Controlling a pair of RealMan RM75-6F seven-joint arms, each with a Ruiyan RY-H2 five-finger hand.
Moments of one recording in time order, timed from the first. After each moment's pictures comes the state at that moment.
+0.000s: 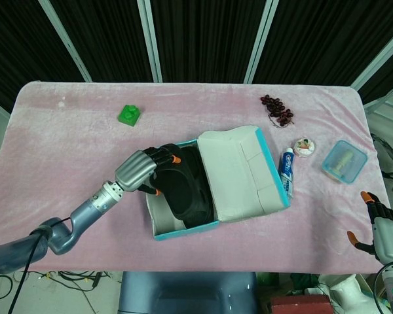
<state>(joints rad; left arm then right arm) -0.88 -1.61 -0.05 -1.04 1.66 1.17 -0.36 0.11 -1.00 0.07 -1.78 -1.22 1.25 -0.02</state>
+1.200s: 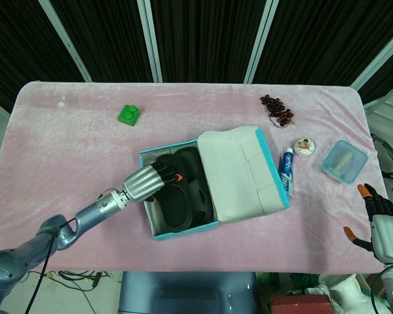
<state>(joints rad) -0.90 -1.79 0.08 -0.67 1.81 1.23 -0.27 0.09 -1.05 0.07 -1.68 -1.39 1.38 0.04</state>
